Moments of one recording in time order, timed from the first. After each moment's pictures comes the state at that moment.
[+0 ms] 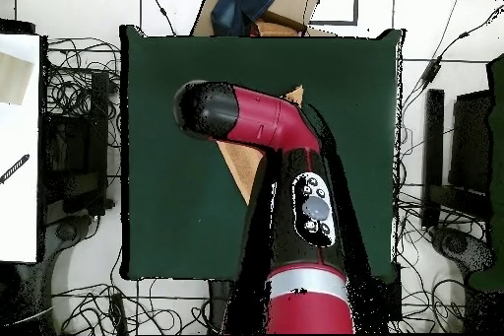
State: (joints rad) arm -0.14 -0.64 0.06 1.48 0.17 0.57 1.68
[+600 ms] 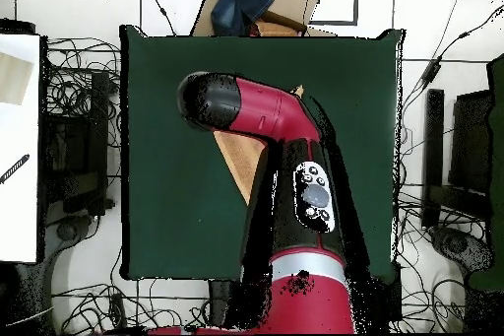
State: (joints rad) arm -0.14 -0.59 0.06 1.42 0.17 0.57 1.68
